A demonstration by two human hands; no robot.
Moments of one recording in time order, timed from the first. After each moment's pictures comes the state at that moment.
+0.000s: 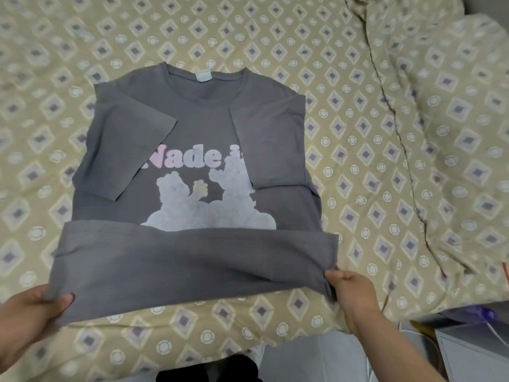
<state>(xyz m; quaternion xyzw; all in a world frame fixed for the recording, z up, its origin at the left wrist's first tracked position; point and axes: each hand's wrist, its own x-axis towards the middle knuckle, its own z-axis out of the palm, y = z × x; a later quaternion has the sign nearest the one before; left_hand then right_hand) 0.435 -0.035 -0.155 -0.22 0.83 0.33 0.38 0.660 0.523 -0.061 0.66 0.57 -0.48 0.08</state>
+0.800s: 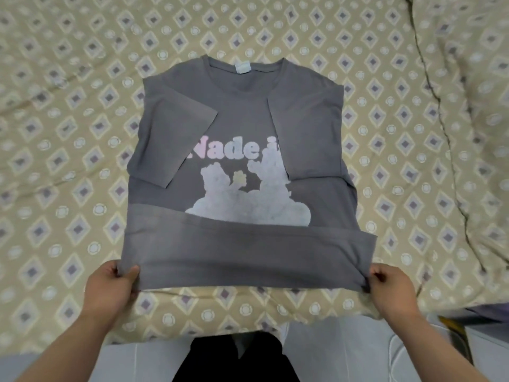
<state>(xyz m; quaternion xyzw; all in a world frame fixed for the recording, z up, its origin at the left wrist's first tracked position) 0.467 0.047 -0.080 -0.23 0.88 0.33 0.24 0.679 0.513 -0.048 0.52 0.78 -0.32 0.13</state>
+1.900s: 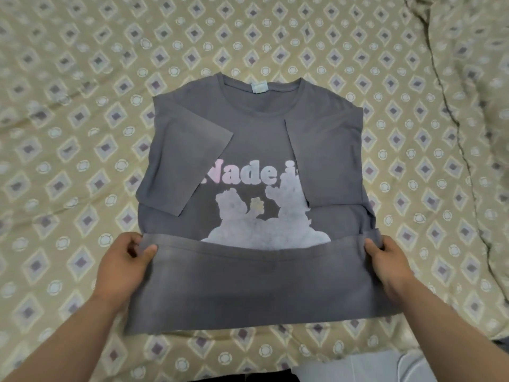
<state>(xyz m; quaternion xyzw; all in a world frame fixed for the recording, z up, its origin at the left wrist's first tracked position) 0.372 0.087 -0.076 -0.10 0.92 0.33 0.20 0.567 0.533 -0.078 0.58 0.69 -0.43 0.09</state>
